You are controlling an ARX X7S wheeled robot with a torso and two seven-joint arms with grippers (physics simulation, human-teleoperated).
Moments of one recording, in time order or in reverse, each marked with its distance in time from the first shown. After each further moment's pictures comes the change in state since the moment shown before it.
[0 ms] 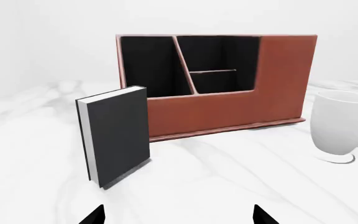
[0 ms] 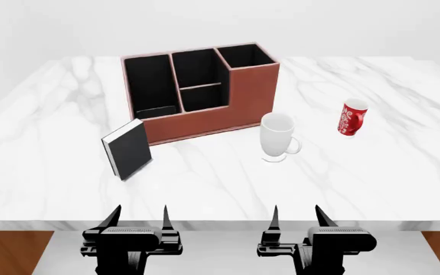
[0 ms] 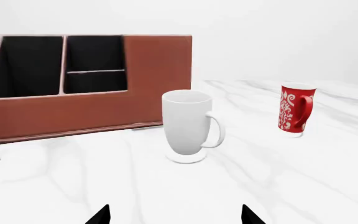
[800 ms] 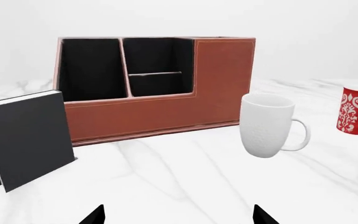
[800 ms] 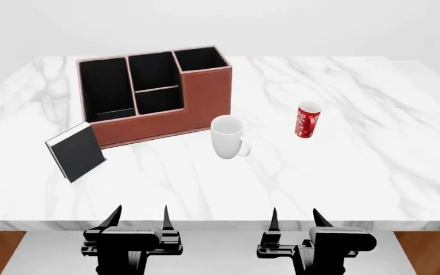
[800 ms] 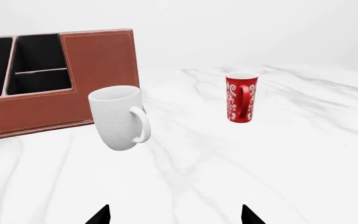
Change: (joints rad) left arm -0.008 -0.073 0.084 -0.012 -0.074 0.005 -0.078; right arm 0.001 0.080 -0.085 -0.014 0.139 0.050 0.073
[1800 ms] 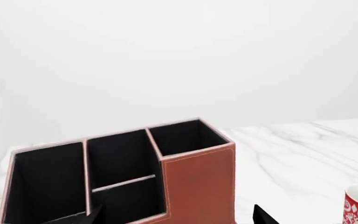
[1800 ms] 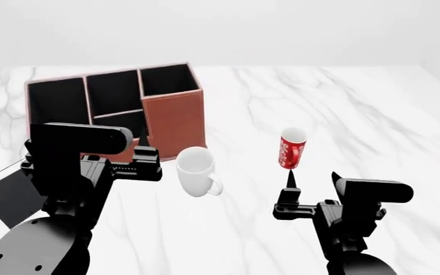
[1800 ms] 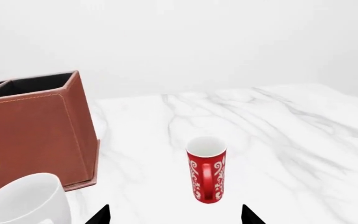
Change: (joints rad) left arm -0.489 -0.116 -0.103 0.875 -0.257 -1.308 -0.120; right arm 0.160 0.126 0.058 -0.430 0.225 0.576 0.116
